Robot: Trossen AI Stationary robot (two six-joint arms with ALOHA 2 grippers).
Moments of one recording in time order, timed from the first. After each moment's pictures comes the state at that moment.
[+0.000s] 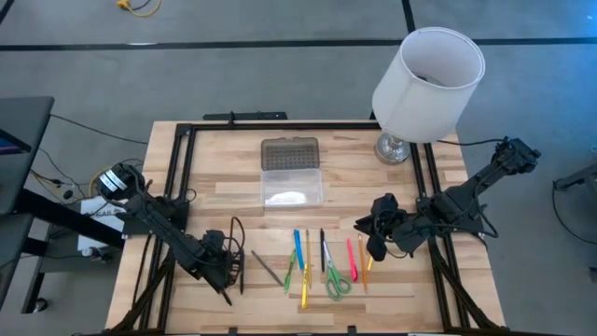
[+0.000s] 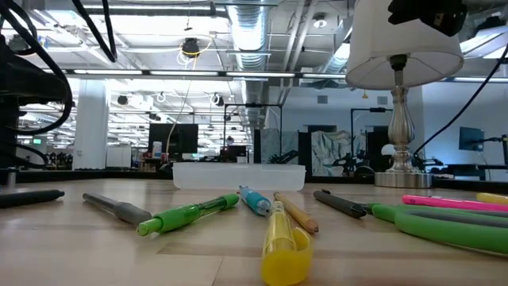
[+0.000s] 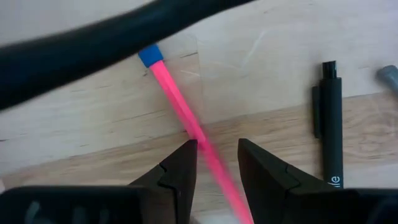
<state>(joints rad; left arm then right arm) -0.73 1.61 0.84 -0.80 -0.13 -2.19 0.60 1.14 0.95 -0.64 0.57 0.88</state>
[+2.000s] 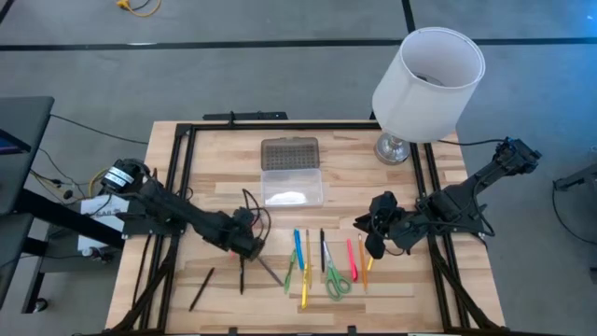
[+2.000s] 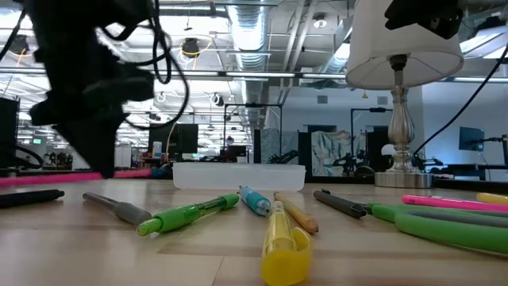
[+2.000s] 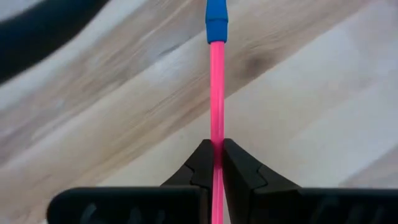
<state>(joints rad) -0.39 1.61 0.88 -0.70 -0.32 -1.35 0.57 1.15 0.95 -0.65 0.55 0.87</state>
